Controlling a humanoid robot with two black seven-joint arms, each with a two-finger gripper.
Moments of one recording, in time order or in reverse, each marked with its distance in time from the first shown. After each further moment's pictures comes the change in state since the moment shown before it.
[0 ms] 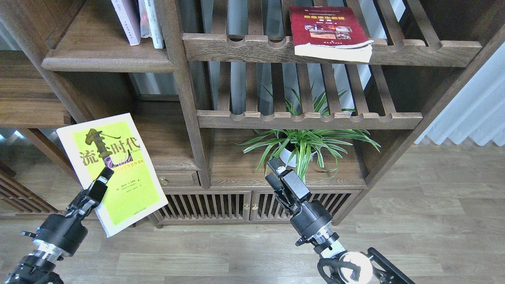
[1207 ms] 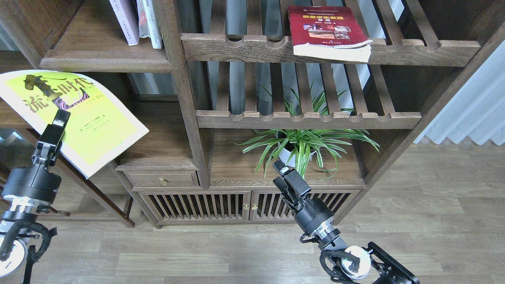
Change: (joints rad) left arm -0.262 -0.010 -0.230 0.009 -0.111 0.000 0.083; right arm 0.036 0.004 -0.004 -0.134 0.014 0.000 -0.001
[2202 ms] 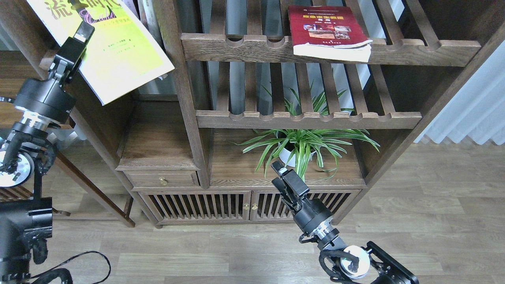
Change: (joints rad) left arm -0.412 0.000 -0.009 0.105 0.061 0.000 0.168; right arm 0.003 0.000 -0.012 -0.001 -0.002 0.000 0.000
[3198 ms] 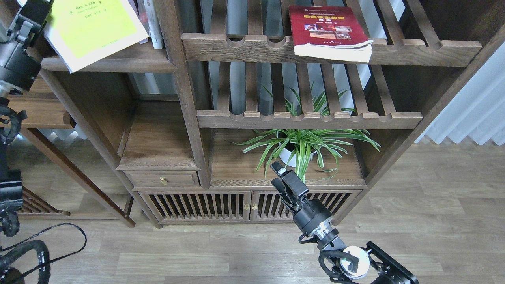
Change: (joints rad) left arm -0.147 0.124 -0.021 0.055 0.070 0.000 -0.002; right arm 0.001 0.000 -0.004 0.000 -0.001 0.000 0.000
